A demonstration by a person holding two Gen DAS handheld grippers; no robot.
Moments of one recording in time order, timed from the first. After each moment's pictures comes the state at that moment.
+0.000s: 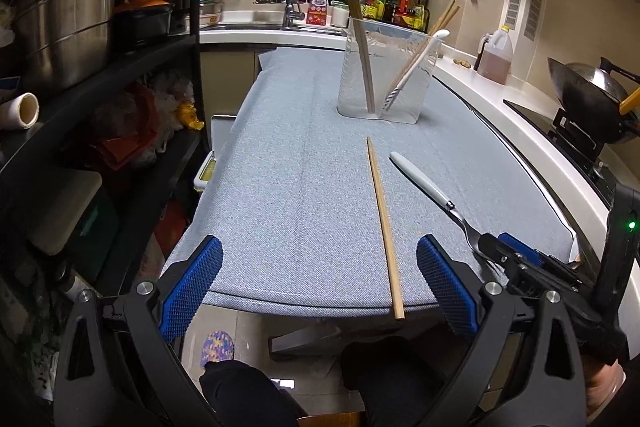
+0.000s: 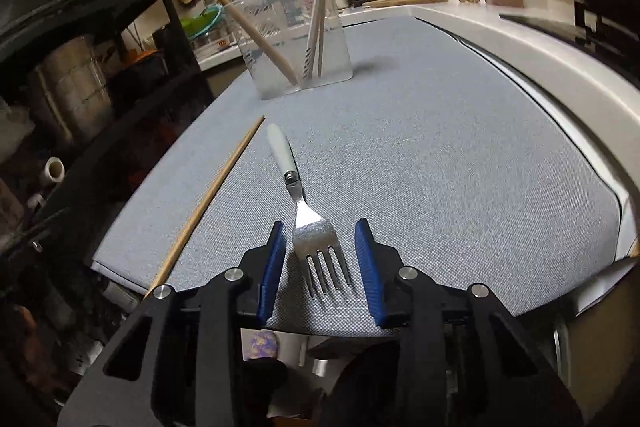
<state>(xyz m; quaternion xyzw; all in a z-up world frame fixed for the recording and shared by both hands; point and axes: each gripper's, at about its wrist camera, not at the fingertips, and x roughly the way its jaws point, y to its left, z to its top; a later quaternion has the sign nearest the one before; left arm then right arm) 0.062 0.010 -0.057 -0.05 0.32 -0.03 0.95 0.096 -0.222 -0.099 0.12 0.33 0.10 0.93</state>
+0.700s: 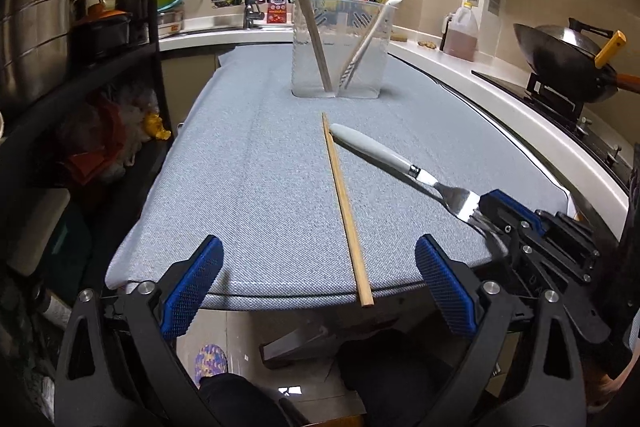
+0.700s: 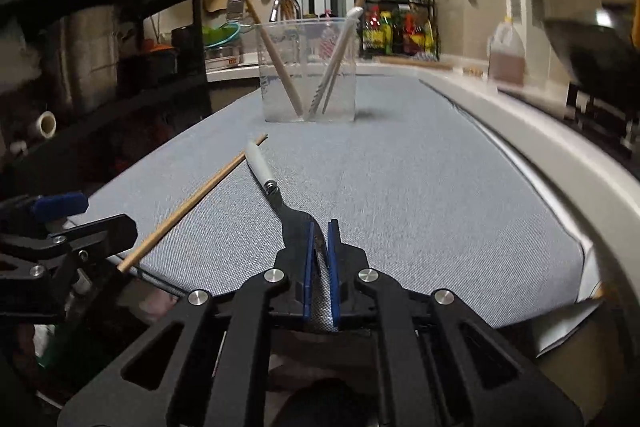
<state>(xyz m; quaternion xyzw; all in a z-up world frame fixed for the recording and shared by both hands) 0.065 -0.022 -0.092 -0.02 0.31 -0.09 0.95 0.065 -0.198 -0.102 -0.02 0.23 0.08 0.97</state>
